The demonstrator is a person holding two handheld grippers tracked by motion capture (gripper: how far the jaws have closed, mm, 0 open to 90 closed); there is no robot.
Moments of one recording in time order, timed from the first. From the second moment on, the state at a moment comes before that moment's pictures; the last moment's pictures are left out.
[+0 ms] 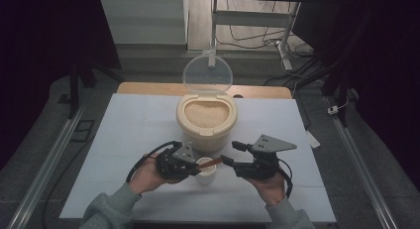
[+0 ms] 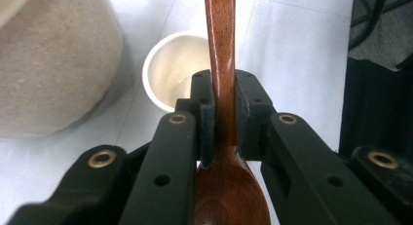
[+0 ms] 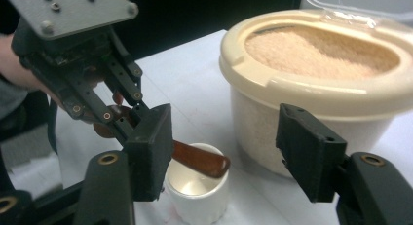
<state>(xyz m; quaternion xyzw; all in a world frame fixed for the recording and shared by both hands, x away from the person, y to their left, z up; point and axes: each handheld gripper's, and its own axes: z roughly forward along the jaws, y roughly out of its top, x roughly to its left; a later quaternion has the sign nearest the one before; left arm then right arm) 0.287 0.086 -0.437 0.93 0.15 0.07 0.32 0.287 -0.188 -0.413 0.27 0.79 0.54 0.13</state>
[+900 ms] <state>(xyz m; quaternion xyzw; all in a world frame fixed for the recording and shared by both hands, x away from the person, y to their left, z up) 0.280 0.082 -0.435 0.92 0.14 0.10 0.36 0.284 -0.160 -0.442 0.31 0.78 0.53 0.07</state>
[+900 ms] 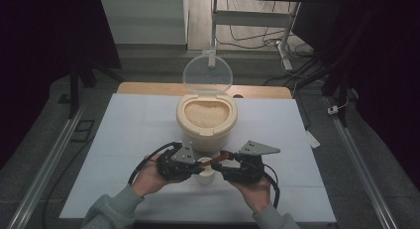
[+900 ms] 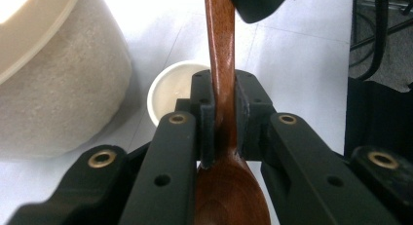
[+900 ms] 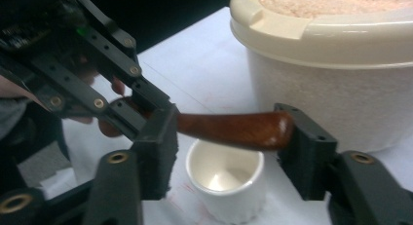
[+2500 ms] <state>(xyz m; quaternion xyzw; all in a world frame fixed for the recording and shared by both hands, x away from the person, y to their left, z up) 0.264 0.137 -0.445 0.85 0.27 0.13 0.43 0.283 -0.200 -0.412 0.24 0.70 0.66 0.05</state>
